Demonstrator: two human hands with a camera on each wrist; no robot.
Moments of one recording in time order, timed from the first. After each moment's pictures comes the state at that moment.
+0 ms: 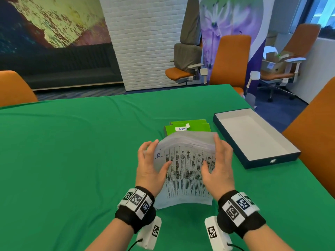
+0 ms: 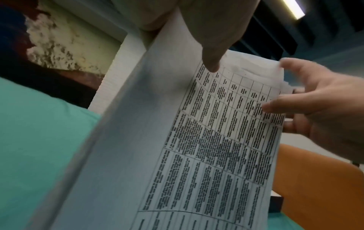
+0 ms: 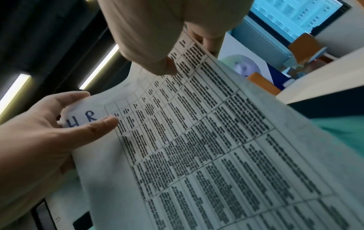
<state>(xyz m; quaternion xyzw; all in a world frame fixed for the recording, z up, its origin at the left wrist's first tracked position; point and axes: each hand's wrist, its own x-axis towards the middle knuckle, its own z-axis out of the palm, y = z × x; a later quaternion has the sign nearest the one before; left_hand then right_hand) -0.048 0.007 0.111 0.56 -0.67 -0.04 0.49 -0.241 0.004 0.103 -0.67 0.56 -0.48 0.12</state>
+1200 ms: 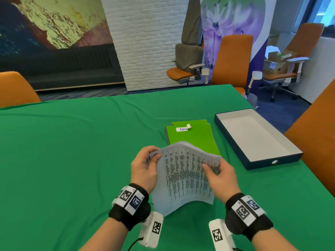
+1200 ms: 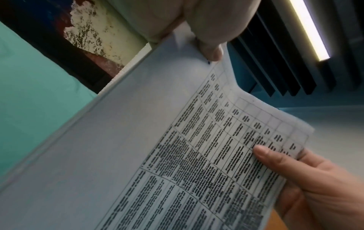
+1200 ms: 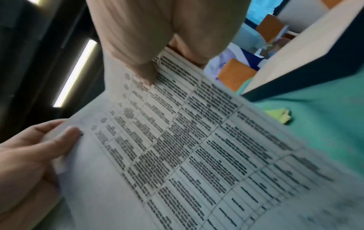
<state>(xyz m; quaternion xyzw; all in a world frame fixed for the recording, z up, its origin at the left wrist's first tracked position) -0.044 0.008 0.127 0.54 -0.56 -0.23 0.59 -0.251 0.010 0.102 -0.56 0.54 -0.50 0.39</state>
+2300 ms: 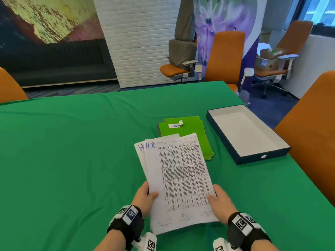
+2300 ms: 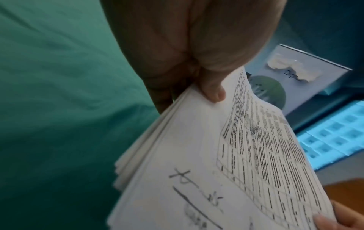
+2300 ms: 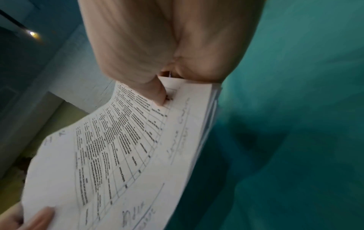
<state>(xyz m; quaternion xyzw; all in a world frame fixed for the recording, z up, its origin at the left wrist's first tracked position) -0.037 0.026 0.021 0.68 -0.50 -0.46 0.29 -0.292 0.034 0.010 -0.56 0.65 -0.24 0.45</state>
